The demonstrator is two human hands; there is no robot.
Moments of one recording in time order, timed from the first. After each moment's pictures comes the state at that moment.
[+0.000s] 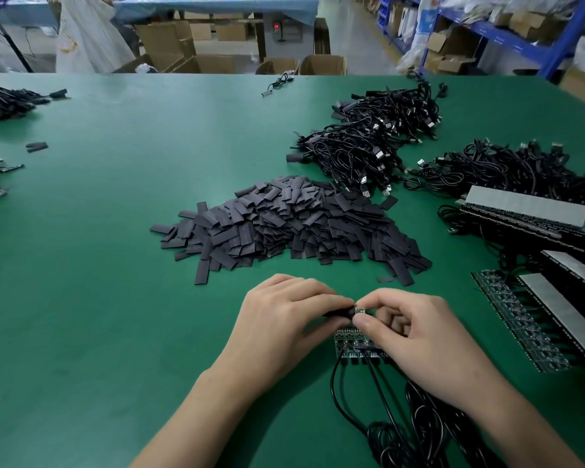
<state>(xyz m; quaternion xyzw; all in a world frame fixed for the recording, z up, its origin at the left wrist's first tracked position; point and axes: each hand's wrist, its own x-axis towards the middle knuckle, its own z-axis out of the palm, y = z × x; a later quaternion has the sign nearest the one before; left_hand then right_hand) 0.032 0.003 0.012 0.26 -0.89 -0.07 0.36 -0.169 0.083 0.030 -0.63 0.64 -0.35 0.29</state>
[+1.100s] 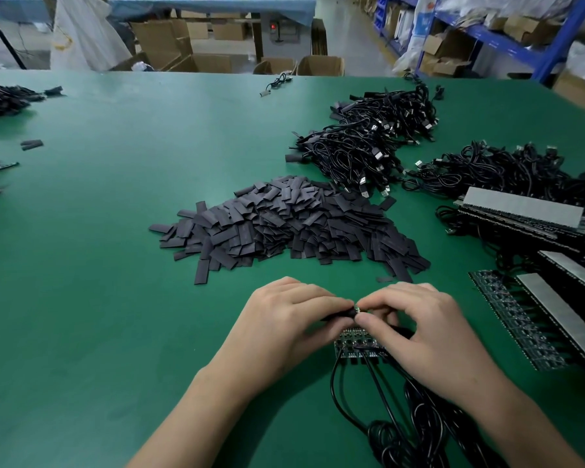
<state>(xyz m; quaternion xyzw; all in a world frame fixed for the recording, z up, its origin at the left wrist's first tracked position) 0.035 0.002 0.011 0.23 -0.89 -0.08 0.38 -0.170 0.082 0.032 -0.70 0.62 -0.34 0.13</state>
